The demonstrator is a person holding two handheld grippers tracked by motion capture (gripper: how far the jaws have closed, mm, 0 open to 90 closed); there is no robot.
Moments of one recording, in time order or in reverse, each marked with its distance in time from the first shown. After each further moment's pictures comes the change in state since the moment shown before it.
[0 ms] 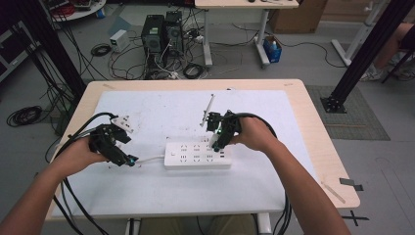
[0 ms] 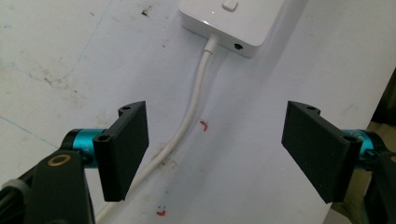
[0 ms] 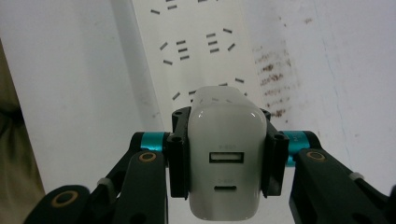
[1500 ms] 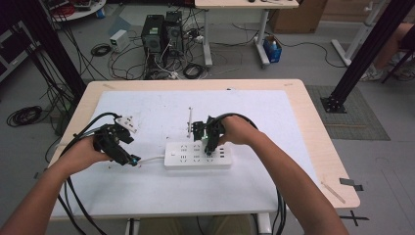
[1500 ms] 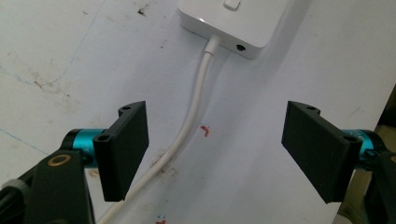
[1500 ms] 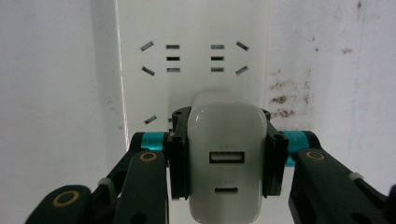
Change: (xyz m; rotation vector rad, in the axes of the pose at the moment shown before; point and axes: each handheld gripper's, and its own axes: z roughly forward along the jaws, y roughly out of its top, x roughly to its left) left arm 0.006 0.003 0.010 0.012 -0.017 -0.002; right arm -0.011 0.027 0.051 0.124 0.033 -0.219
